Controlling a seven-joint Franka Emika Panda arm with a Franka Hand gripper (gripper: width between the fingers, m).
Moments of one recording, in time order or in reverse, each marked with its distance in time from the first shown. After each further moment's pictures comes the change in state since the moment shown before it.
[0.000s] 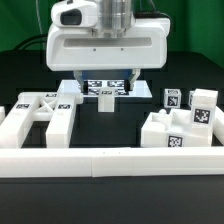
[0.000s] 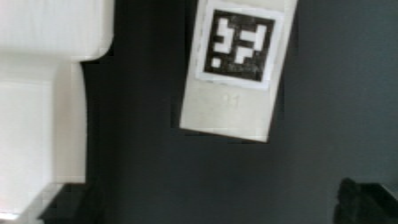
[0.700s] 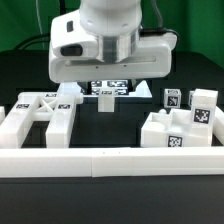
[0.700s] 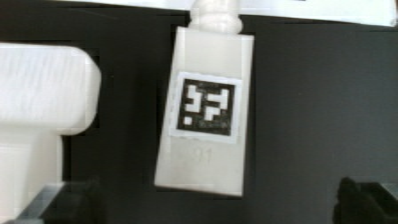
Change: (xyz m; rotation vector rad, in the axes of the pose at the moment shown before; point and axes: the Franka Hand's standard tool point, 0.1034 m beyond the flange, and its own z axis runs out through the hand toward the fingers) arm -0.017 -0.001 0.010 0.039 -0.543 0.037
